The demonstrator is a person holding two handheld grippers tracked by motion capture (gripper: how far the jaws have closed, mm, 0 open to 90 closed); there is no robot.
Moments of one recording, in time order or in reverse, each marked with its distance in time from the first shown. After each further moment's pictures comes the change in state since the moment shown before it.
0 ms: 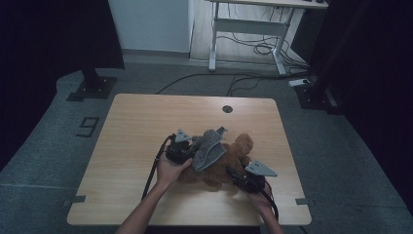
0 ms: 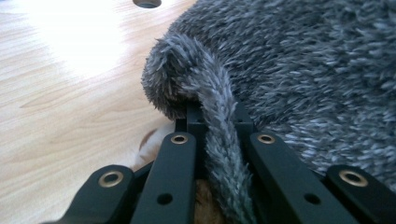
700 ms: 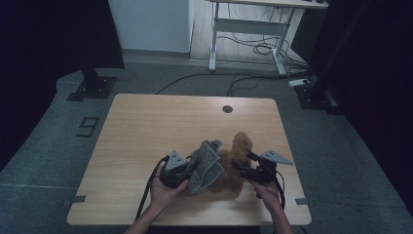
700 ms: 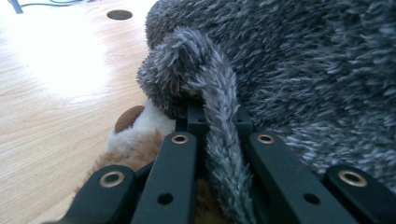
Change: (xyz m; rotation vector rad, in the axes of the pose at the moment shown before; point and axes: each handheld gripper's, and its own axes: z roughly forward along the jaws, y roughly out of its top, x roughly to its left) left arm -0.034 -0.048 -0.036 -0.117 -0.045 0.053; right arm -0.029 0.033 -0.015 -0.033 0.051 0.224
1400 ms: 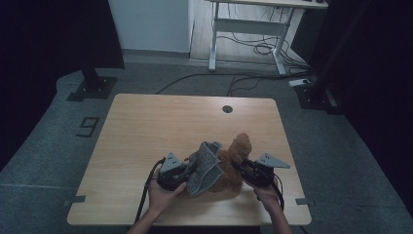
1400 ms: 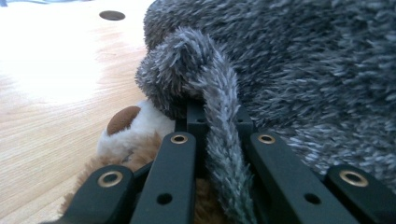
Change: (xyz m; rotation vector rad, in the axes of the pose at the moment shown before) left arm 0.004 -0.004 -0.008 -0.029 -0.058 -0.064; right arm 0.011 -0.005 -0.003 0.011 0.049 -0.139
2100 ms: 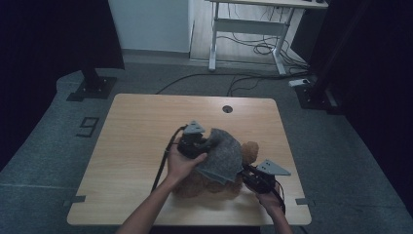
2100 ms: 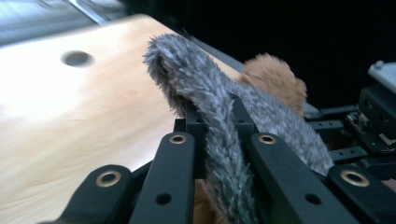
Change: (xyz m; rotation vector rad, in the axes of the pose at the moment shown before) left arm -0.015 0.106 0.055 0.086 -0.115 0.018; right arm 0.002 -0.016 -0.008 -0.004 -0.017 -0.070
